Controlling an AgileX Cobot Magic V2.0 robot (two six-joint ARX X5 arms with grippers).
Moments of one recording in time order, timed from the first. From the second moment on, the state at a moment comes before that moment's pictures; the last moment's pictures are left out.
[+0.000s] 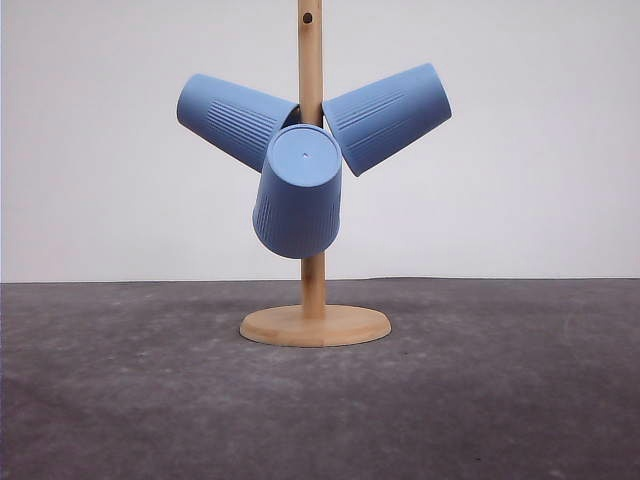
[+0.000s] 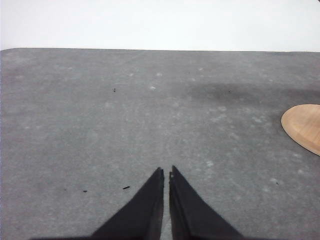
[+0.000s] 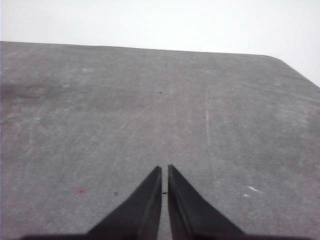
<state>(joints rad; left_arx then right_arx) 0.00 0.01 0.03 -0.18 0.06 -0.01 0.04 0.00 0.02 -0.17 0.08 0.02</state>
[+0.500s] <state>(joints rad) 0.00 0.01 0.03 -0.18 0.06 -0.01 0.04 0.00 0.02 -0.17 0.08 0.02</state>
